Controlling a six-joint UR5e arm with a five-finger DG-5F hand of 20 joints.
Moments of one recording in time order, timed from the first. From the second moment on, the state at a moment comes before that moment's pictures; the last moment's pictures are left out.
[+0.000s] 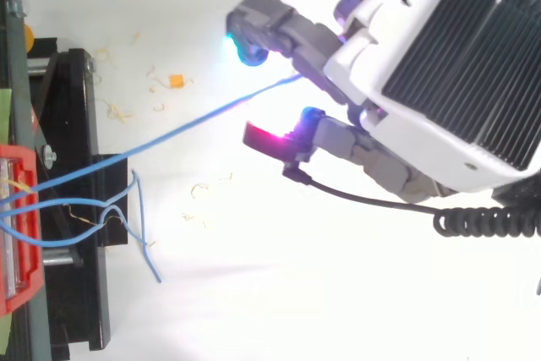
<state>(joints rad) 0.31 -2.19 -1.04 -3.23 -0.69 -1.23</state>
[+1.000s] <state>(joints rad) 0.32 -2.19 -1.07 -3.40 -0.80 -0.49</state>
